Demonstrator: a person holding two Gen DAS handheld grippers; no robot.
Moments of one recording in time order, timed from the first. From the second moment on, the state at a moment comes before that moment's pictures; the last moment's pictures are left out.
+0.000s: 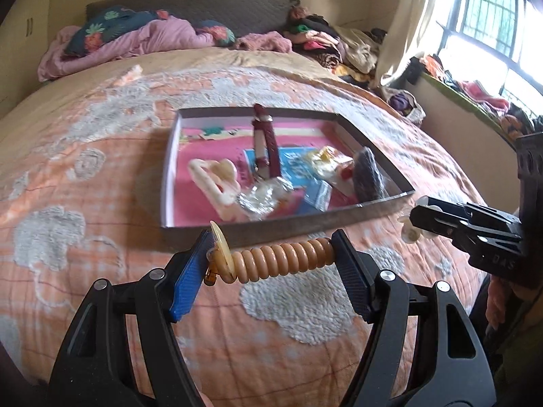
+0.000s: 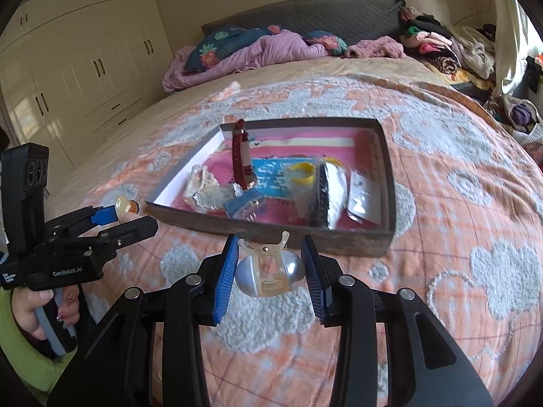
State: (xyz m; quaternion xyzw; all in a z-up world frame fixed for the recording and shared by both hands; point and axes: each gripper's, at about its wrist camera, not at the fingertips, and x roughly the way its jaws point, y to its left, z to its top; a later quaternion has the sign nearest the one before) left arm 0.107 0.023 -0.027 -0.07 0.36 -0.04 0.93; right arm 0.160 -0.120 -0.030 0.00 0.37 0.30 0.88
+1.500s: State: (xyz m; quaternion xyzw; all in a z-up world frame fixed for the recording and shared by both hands) left arm 0.185 0.042 -0.026 -0.06 0.38 -0.04 0.92; right arm 0.231 -0.088 -0.012 -0.03 0.34 0.28 0.90
